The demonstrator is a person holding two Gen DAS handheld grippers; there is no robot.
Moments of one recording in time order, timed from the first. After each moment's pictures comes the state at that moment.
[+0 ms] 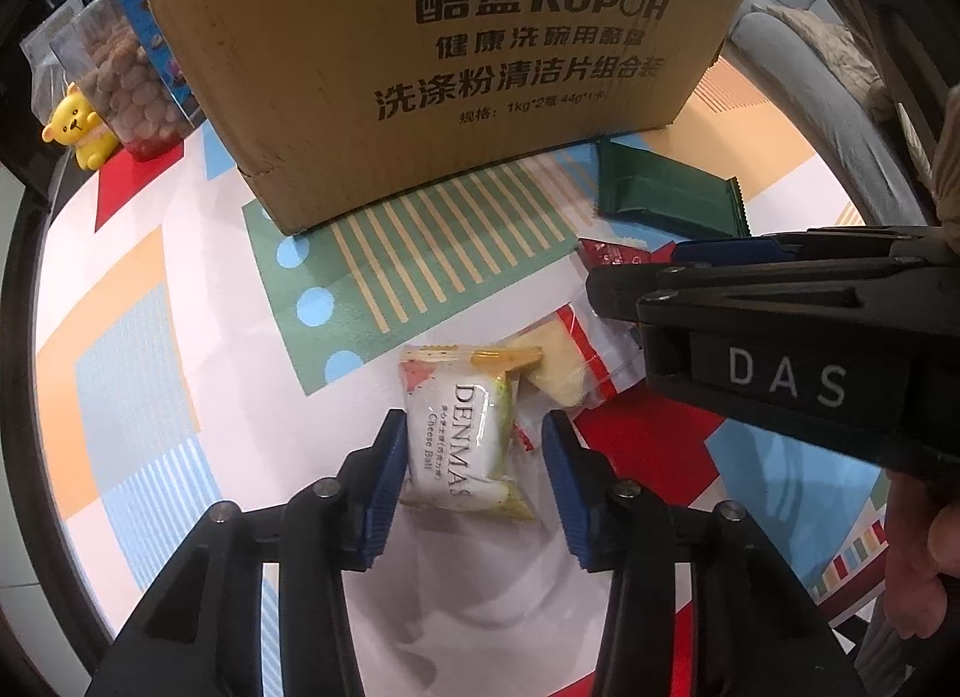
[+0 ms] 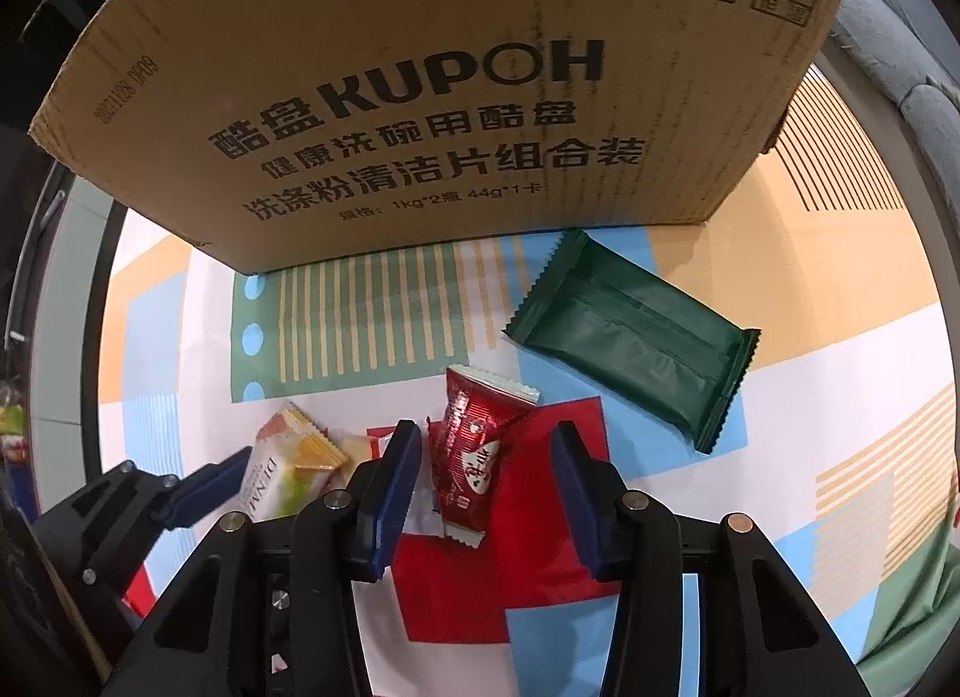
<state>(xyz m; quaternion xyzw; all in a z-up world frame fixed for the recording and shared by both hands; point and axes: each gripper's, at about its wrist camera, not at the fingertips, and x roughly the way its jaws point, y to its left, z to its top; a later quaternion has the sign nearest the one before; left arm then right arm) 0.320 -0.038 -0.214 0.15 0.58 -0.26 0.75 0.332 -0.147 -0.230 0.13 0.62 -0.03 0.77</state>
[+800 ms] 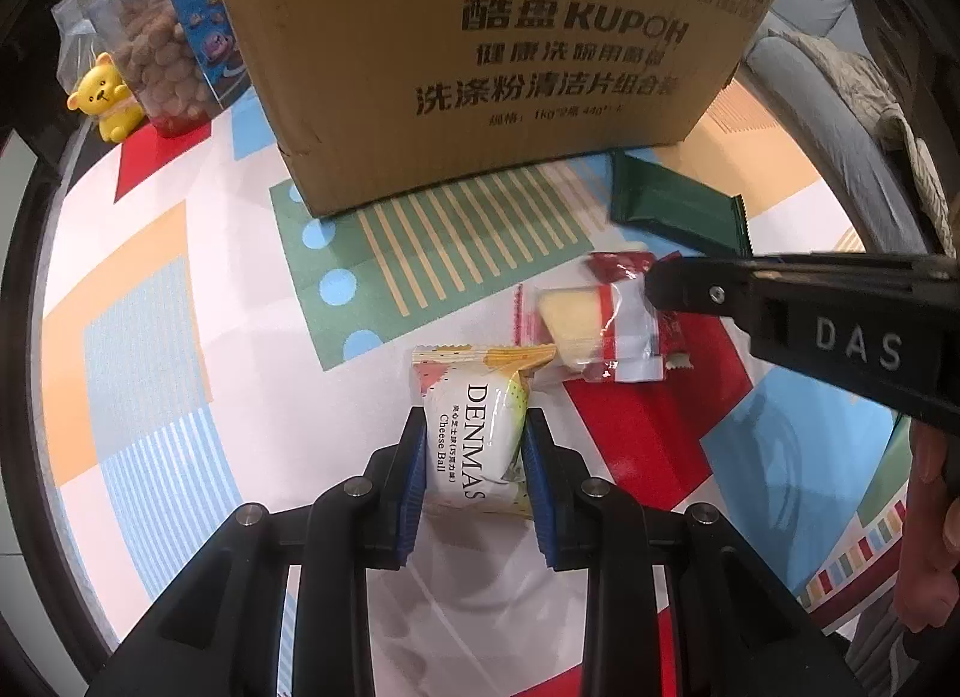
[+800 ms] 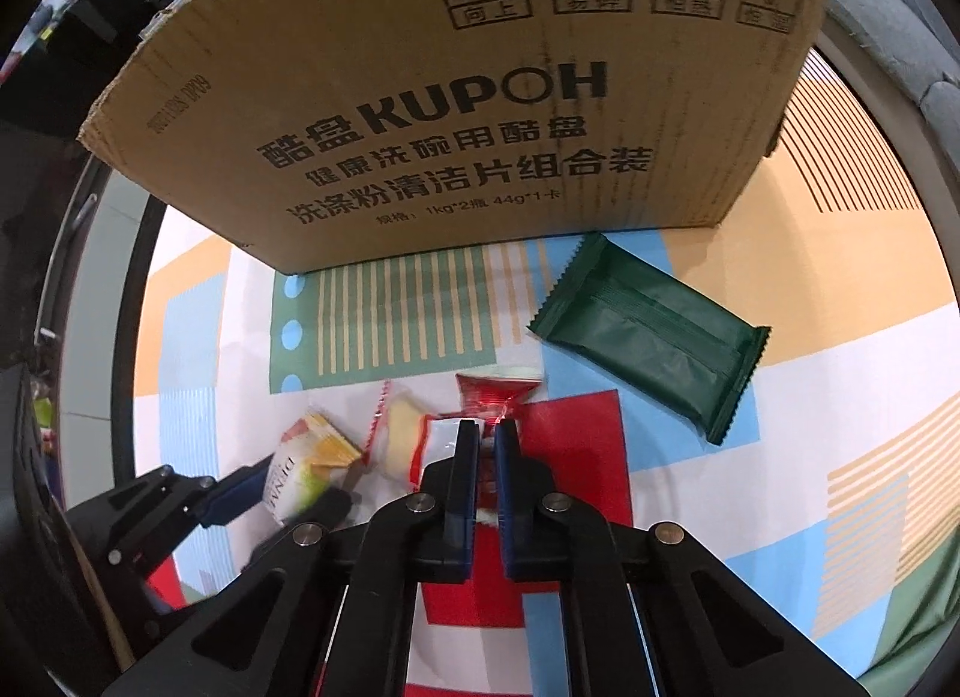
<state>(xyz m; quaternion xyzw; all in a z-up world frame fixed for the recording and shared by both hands) 0.320 -0.027 -0.207 0.13 0.58 -0.24 0.76 0.319 -0.173 -0.208 0.16 0.61 0.01 0.78</state>
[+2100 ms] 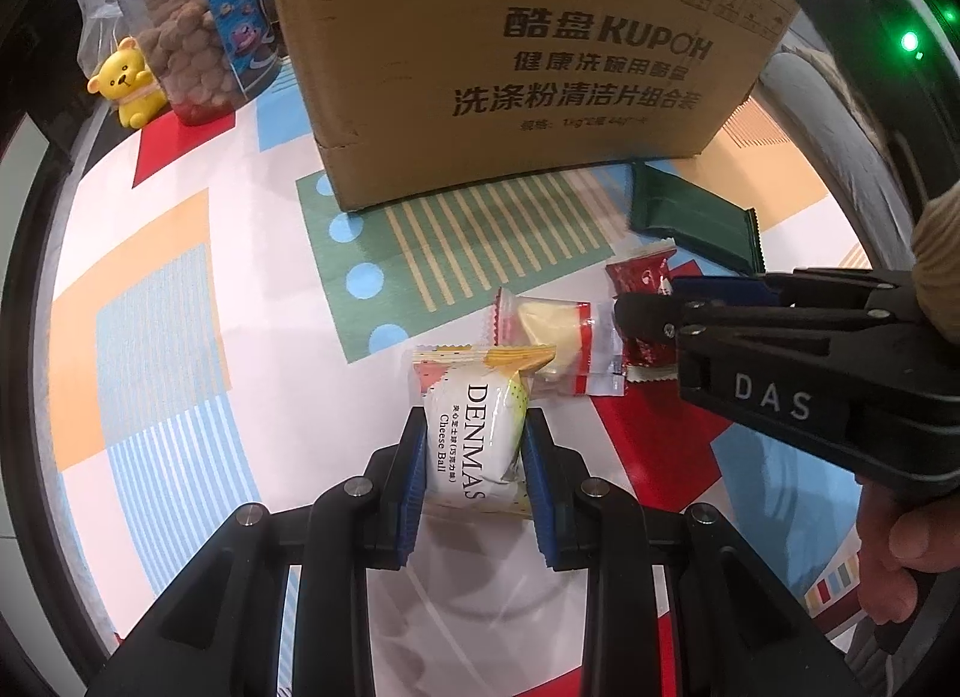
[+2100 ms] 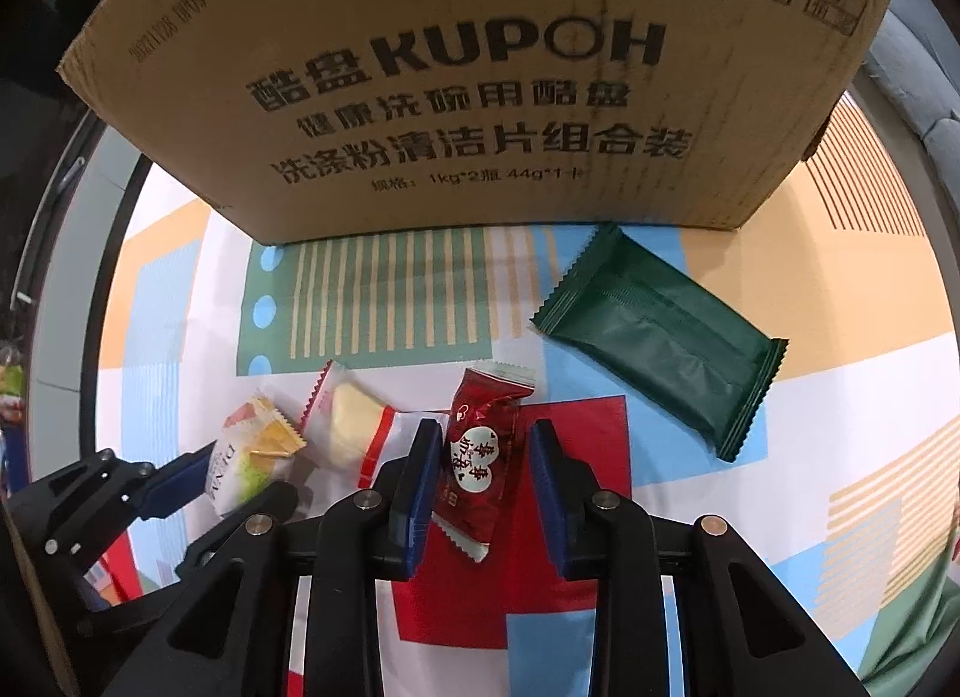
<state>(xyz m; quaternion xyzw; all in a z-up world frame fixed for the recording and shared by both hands) 0.316 -0.019 -0.205 0.11 0.58 -0.23 0.77 0.334 -0.146 -0.226 0.11 0.62 0.00 0.78</state>
